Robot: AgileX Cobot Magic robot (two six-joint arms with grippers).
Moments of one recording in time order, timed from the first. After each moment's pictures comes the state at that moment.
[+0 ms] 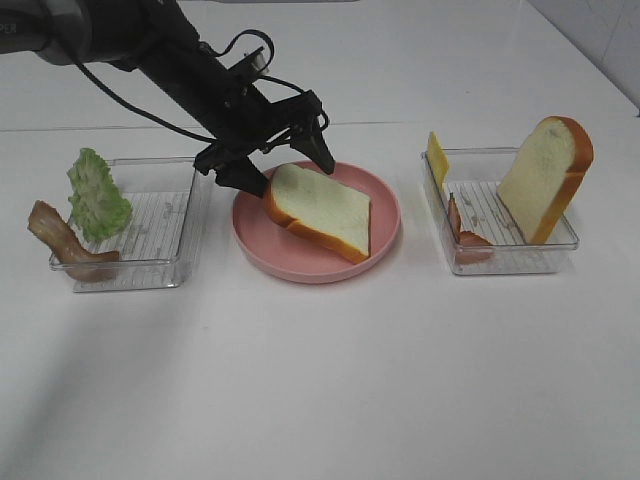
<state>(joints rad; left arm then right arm) -0.34 2.40 -1.97 -0.70 0.96 0.07 0.00 -0.01 -0.51 0.14 1.07 -0.14</state>
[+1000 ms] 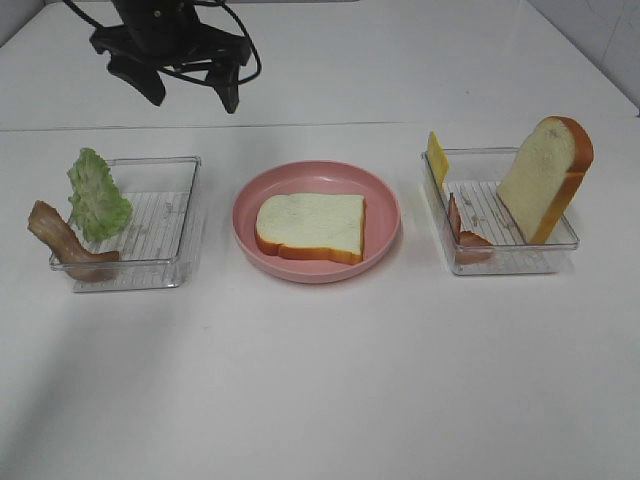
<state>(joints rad) -0.31 2.33 -2.28 -0.04 1.21 -0.10 0.00 -0.01 -0.51 0.14 1.07 -0.14</state>
